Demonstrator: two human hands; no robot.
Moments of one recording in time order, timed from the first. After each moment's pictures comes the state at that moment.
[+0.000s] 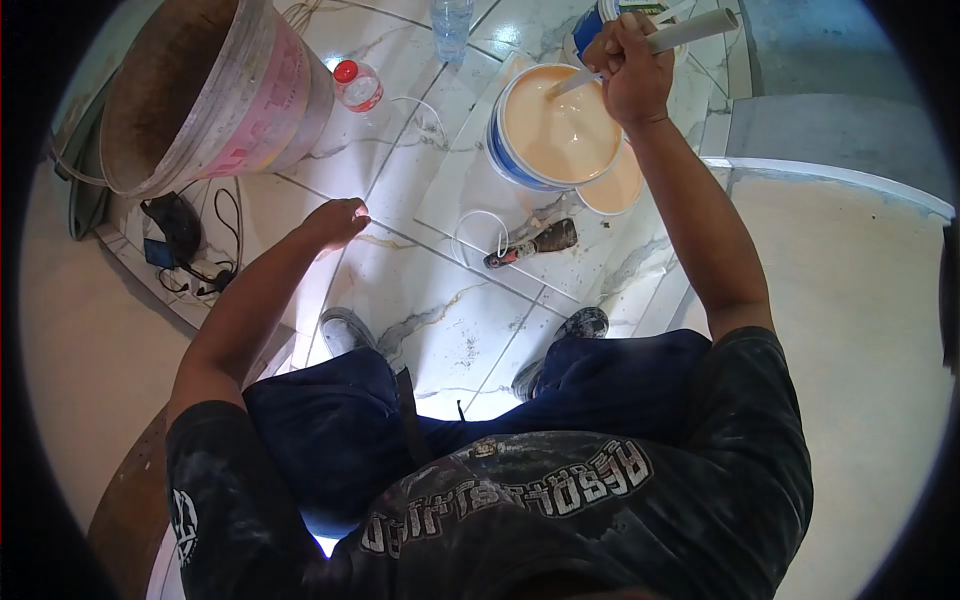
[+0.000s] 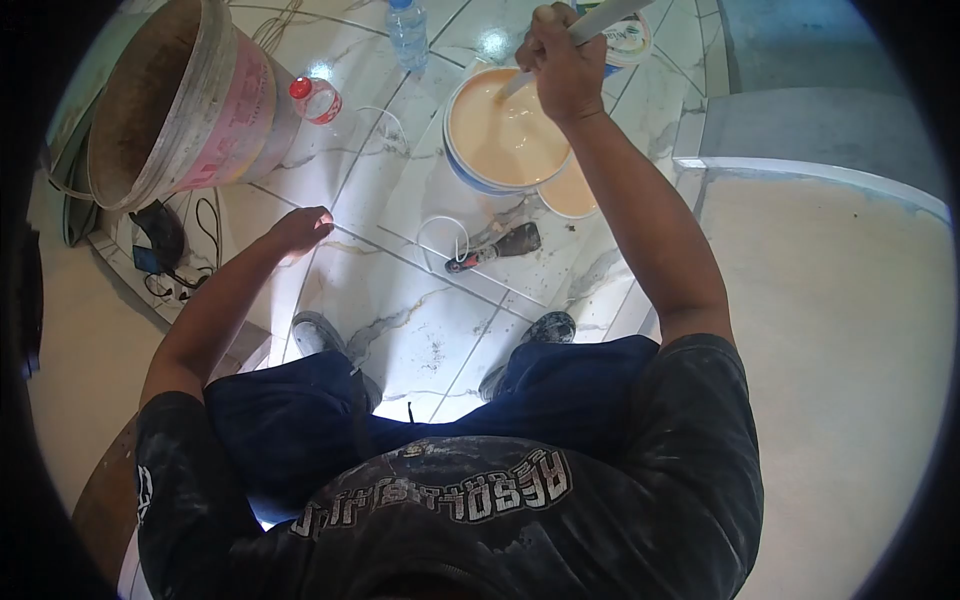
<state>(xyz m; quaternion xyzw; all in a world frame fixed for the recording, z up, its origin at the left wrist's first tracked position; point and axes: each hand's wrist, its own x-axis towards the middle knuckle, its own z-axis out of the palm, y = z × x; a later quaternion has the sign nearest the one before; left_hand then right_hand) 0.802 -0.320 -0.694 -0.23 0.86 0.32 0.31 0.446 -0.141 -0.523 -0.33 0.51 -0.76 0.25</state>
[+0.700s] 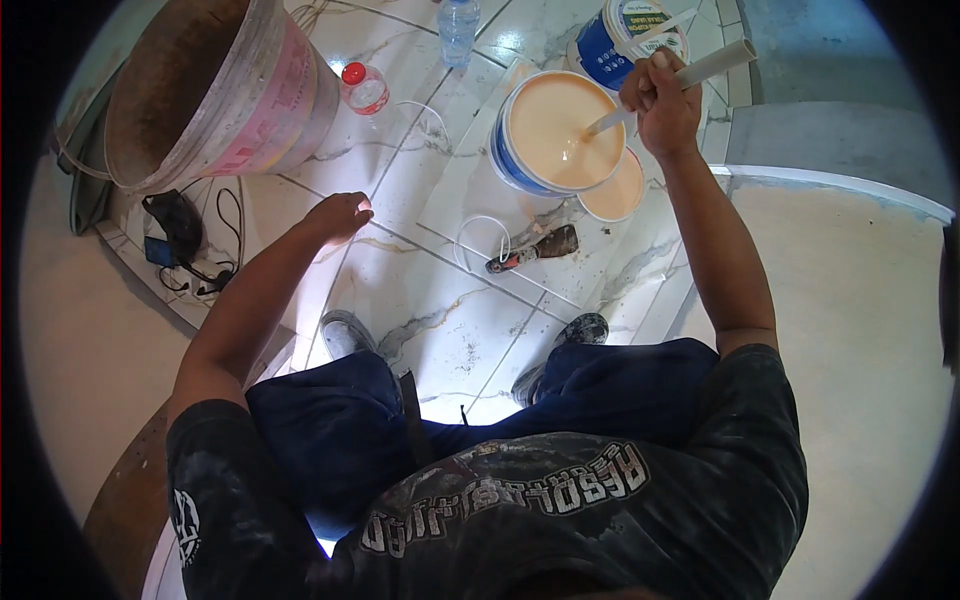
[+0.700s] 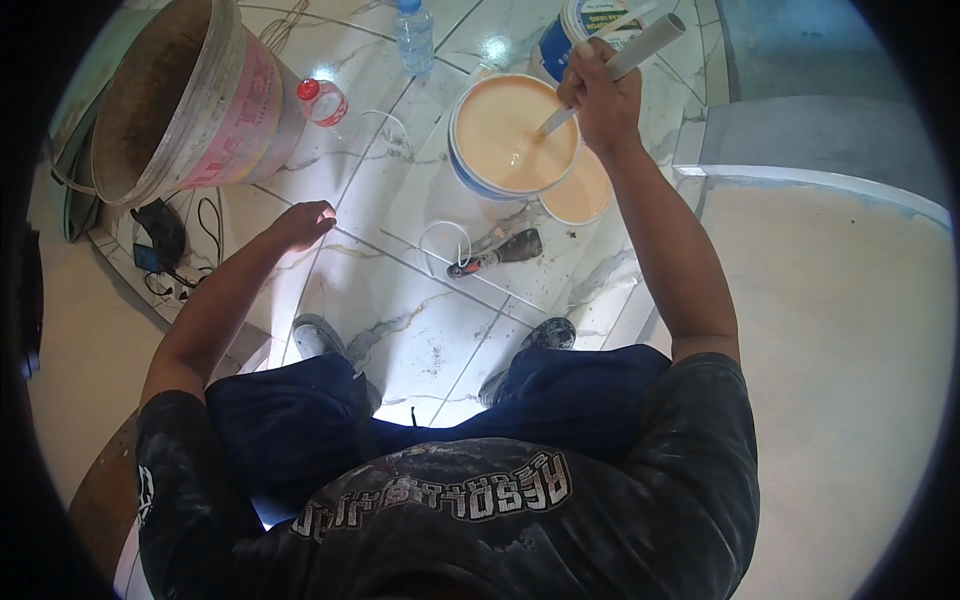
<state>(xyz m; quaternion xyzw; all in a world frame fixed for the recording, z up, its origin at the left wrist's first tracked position) 0.794 -0.326 -0.687 -0.24 0.86 0.32 0.30 0.438 -0.101 -0.515 -0.35 0.59 -0.69 0.25</state>
